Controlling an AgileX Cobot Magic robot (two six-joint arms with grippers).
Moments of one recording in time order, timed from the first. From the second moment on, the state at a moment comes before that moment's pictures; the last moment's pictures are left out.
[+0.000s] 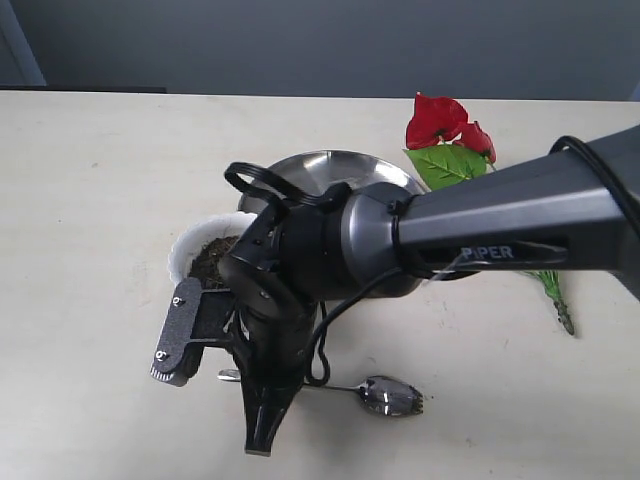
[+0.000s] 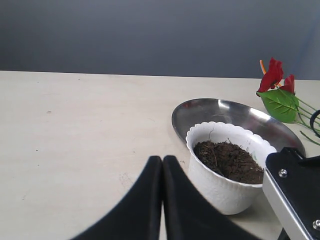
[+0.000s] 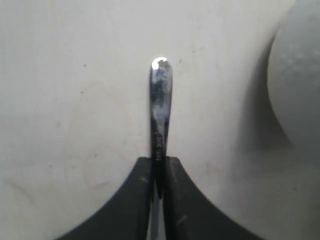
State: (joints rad) left arm -0.28 0.01 0.00 -0.20 0.24 0.01; right arm 1.17 2.07 -1.24 -0.03 0.73 -0.43
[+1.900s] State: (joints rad) left arm -0.28 0.01 0.00 -0.20 0.24 0.01; right arm 1.08 1.72 -1.21 0.06 0.01 -0.31
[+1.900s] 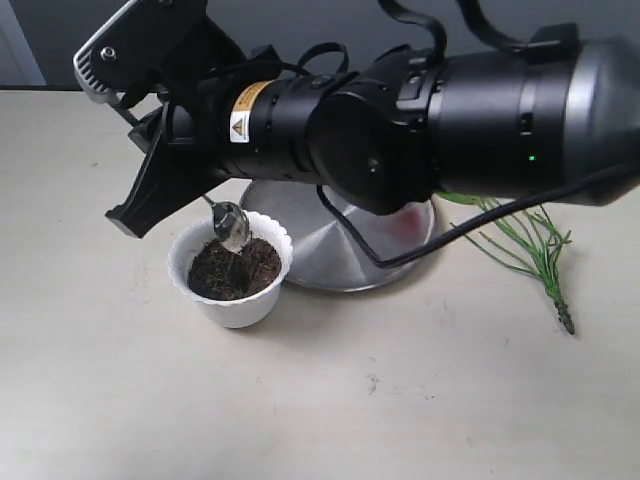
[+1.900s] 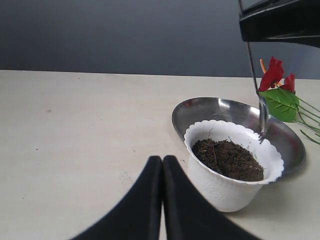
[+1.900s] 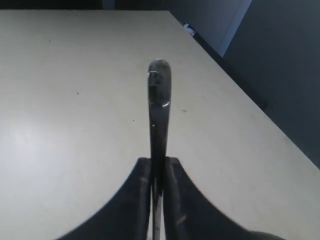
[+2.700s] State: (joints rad) left arm -0.28 0.01 0.00 -0.20 0.24 0.01; right arm 1.07 1.90 -1.21 0.20 -0.22 -0.31
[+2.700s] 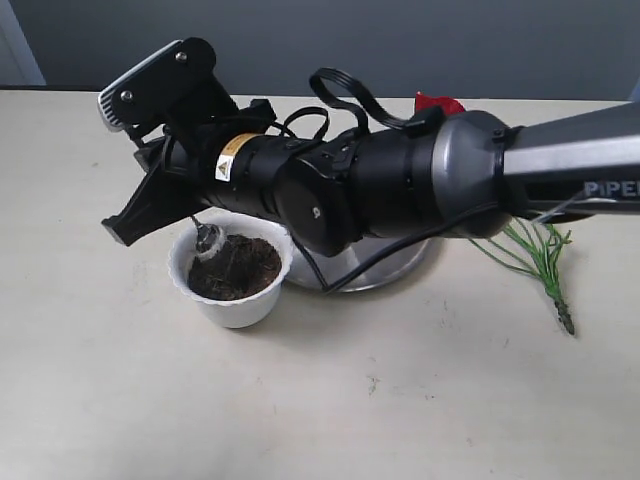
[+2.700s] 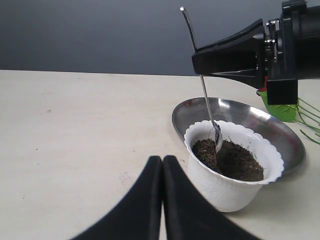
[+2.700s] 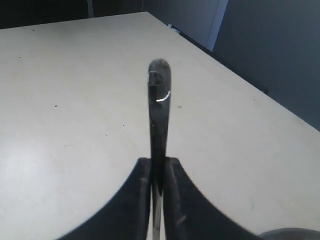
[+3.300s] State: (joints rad) left arm -0.28 0.01 0.00 -0.20 0.24 0.01; right arm 1.03 1.92 -1.21 0.24 -0.13 -0.38
